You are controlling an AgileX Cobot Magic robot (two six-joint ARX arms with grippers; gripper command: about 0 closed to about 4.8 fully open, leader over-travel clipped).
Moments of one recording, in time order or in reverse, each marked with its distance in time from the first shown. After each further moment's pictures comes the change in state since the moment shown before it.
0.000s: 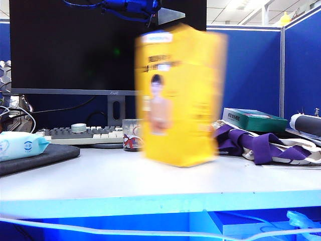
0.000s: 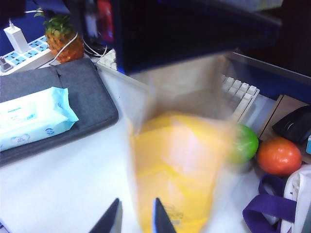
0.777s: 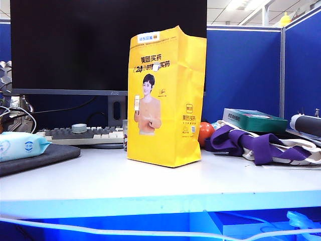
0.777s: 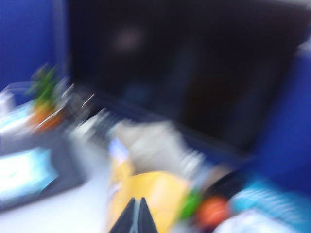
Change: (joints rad) left arm 0.274 -1.014 -0.339 -1.205 -0.645 0.567; right arm 0.000 -0.435 -0.145 0.110 0.134 -0.043
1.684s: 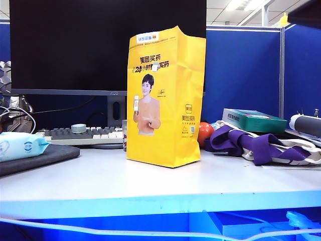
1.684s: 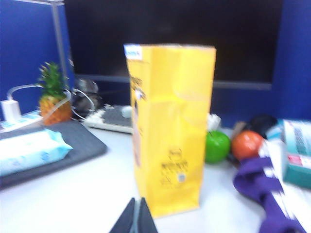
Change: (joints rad) left arm 0.000 -0.938 -1.526 1.031 0.050 -0.452; right arm 0.165 -0.586 -1.121 0.669 0.192 0.196
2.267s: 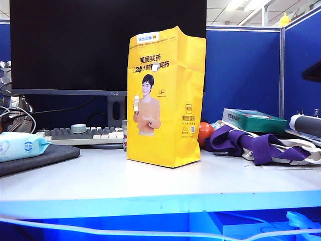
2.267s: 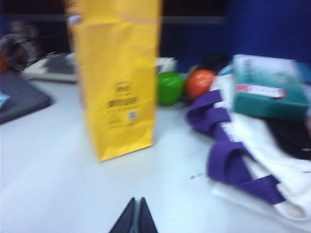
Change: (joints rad) left arm 0.000 -0.001 -0.125 0.027 0.014 -0.049; right arm 0.000 0.000 -0.053 -0.132 0.177 0.001
